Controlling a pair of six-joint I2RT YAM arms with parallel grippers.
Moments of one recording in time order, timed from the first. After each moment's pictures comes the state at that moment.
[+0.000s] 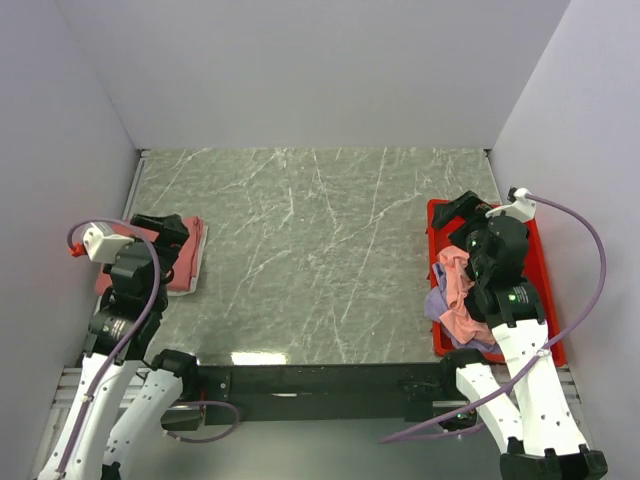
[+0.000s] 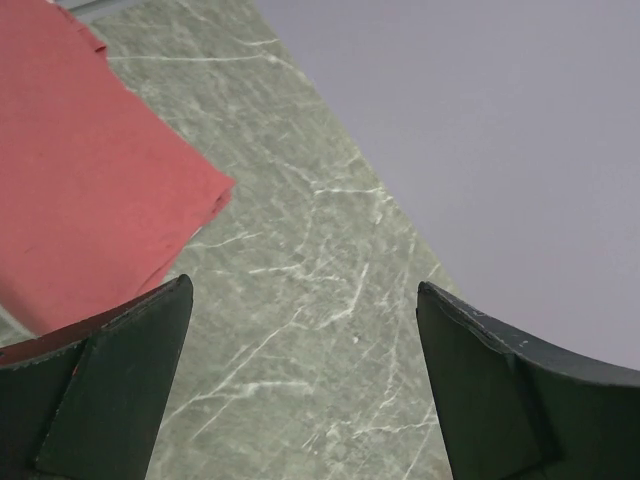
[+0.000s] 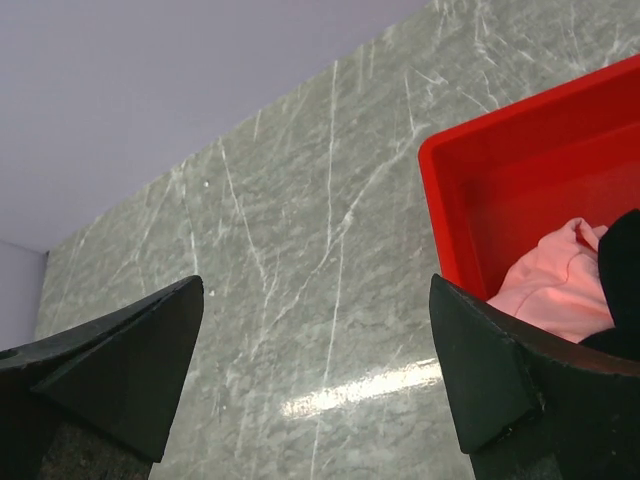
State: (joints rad) left arm -0.24 0.54 0.82 -0.56 -0.58 -0.96; right arm 0.09 0.70 0.83 -0.36 0.14 0.59
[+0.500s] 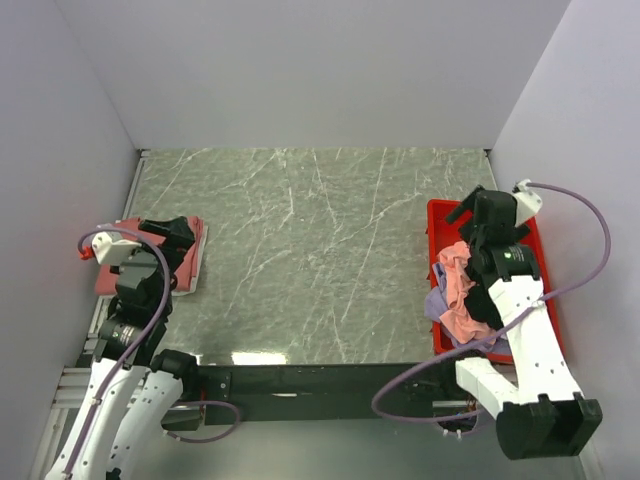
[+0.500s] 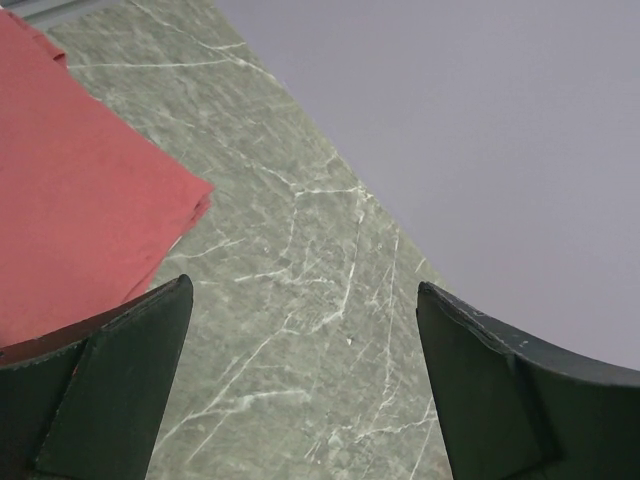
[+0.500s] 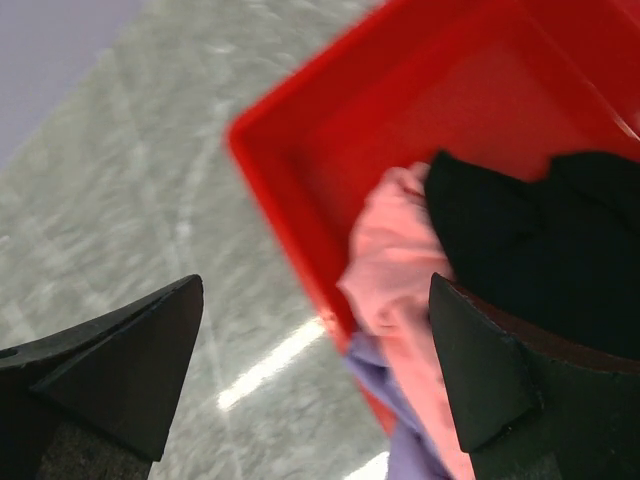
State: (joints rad) left arm -0.24 0.46 0.67 -0.38 -0.54 -0.89; right arm 0.06 0.94 0.98 -0.61 0.42 0.65
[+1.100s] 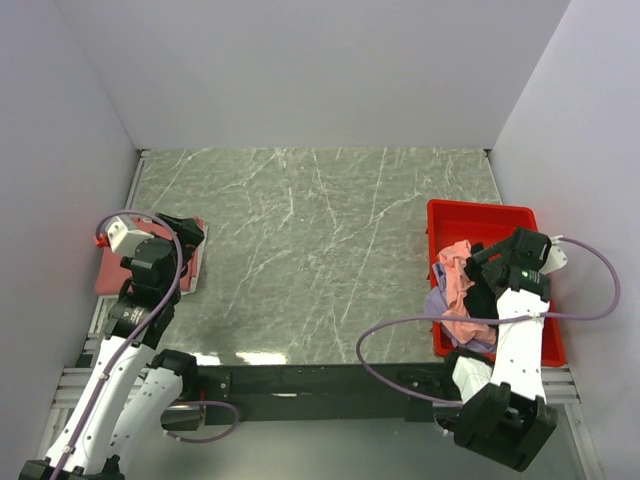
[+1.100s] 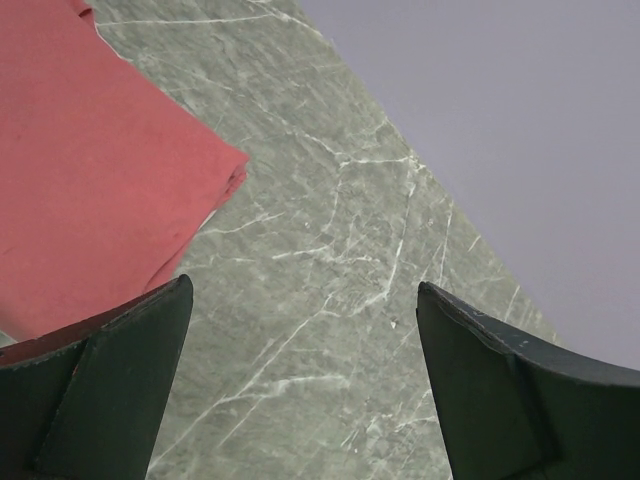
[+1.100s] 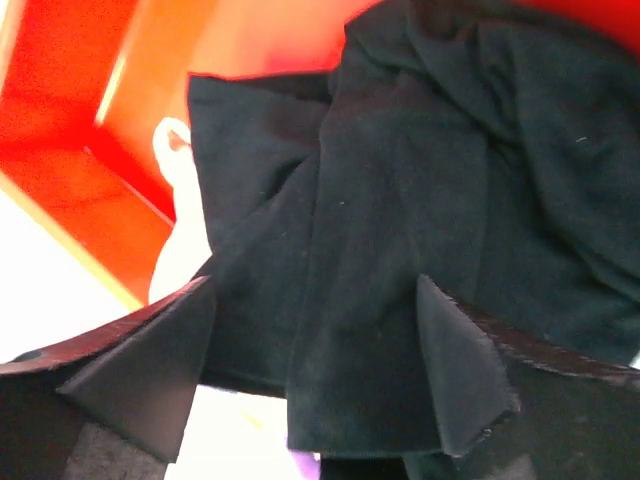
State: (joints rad) left arm -0.24 0.60 0.67 -0.39 -0.54 -0.90; right arm -0.41 0.88 0.76 -0.74 0.18 0.70
